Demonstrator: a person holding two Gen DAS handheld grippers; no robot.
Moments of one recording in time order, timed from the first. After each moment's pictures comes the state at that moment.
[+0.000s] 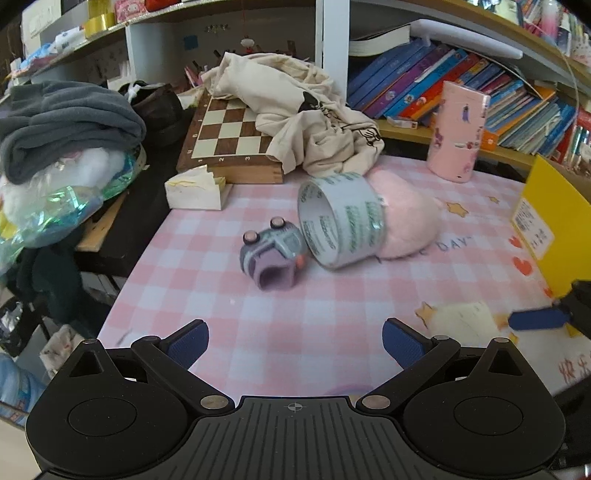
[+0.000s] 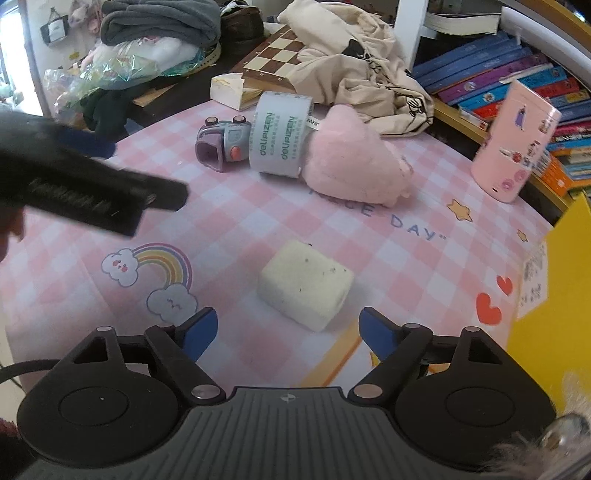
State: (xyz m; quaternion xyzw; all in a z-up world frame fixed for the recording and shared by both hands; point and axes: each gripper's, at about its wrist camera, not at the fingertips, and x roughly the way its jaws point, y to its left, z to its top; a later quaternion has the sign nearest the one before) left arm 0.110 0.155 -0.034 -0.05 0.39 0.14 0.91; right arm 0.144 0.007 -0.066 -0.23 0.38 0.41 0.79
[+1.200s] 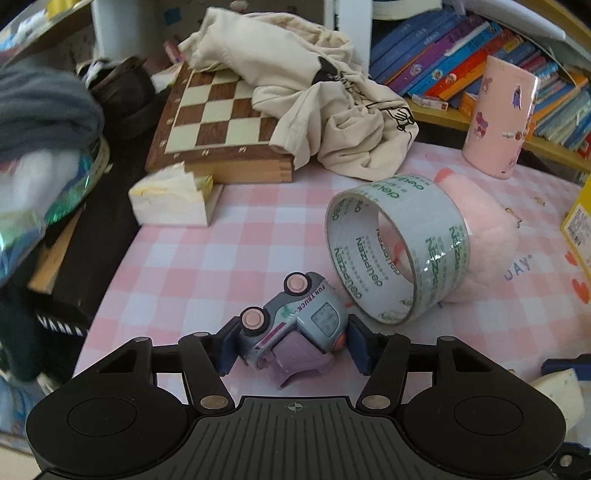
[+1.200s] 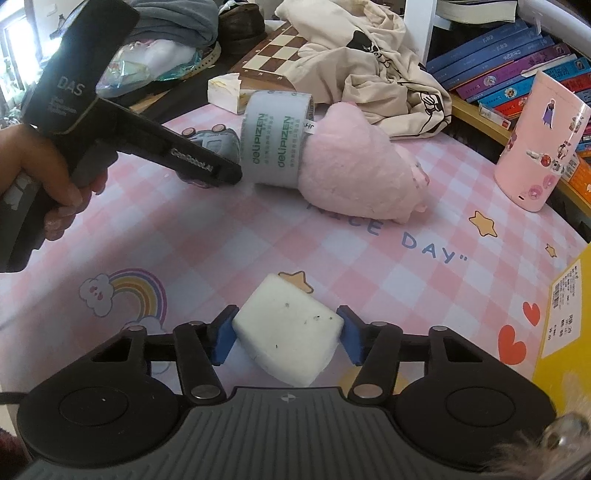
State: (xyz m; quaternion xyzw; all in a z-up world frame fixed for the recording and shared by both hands) left arm 0.186 0.200 -0.072 -0.06 0.42 0.13 0.90; right arm 0.181 0.018 -0.079 -0.22 0.39 0.44 0.78
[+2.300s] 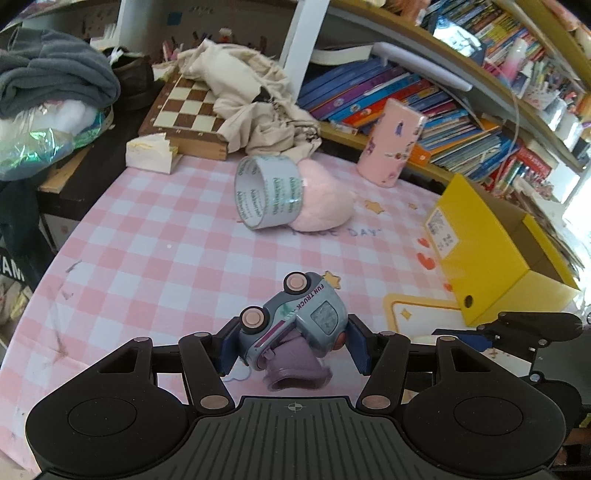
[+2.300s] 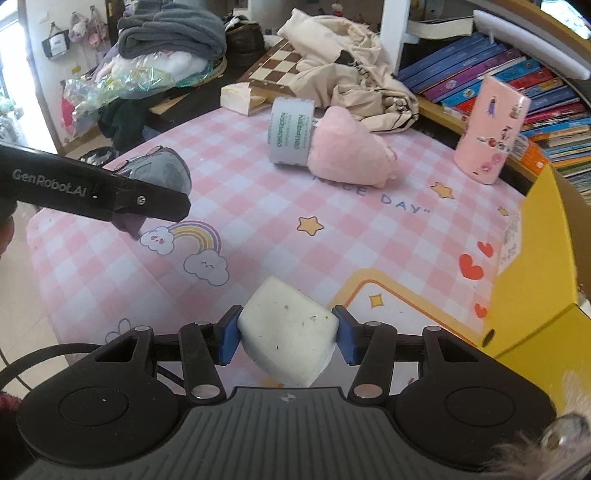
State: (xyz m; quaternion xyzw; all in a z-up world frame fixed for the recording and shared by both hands) left arm 0.046 0.128 -0.016 -0.17 0.37 0.04 0.91; right arm 0.096 -0.038 -0.043 -0.21 0.38 0.40 0.81
